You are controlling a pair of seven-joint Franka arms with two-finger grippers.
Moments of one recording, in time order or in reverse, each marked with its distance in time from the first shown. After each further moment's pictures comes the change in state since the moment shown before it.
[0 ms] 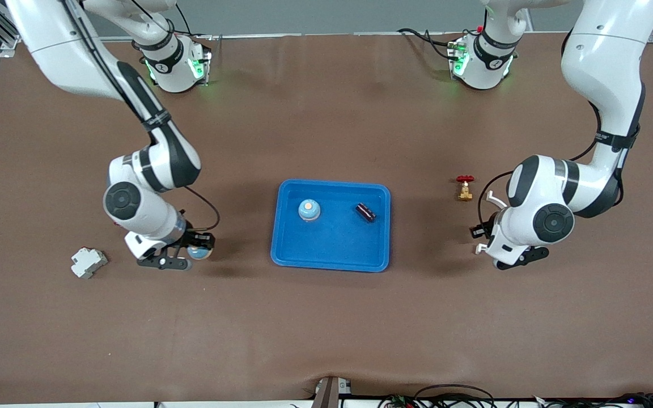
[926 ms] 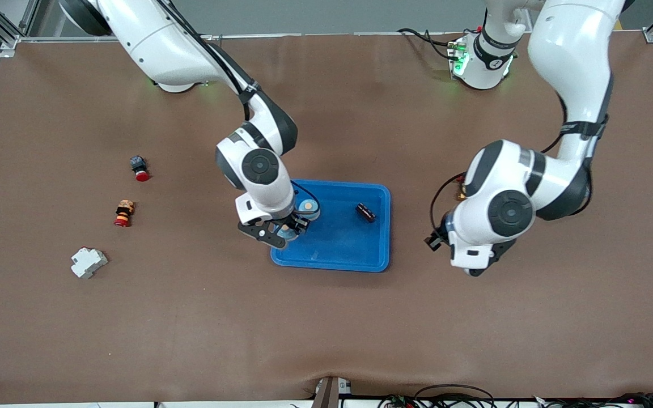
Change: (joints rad) left arm -0.215 0.080 -0.009 0.303 -0.099 -0.109 -0.580; right arm 0.390 0.169 -0.046 0.276 -0.070 -0.078 0.683
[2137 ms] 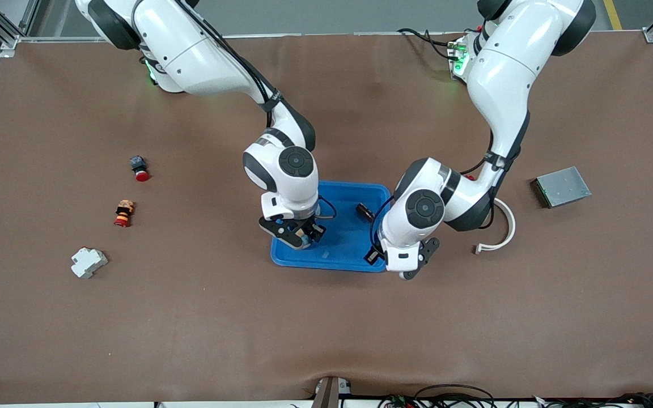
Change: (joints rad) left arm -0.154 0.184 0.003 0.038 0.000 0.384 -0.217; right arm 0.101 0.095 -0.069 0.072 -0.125 0.063 0.235
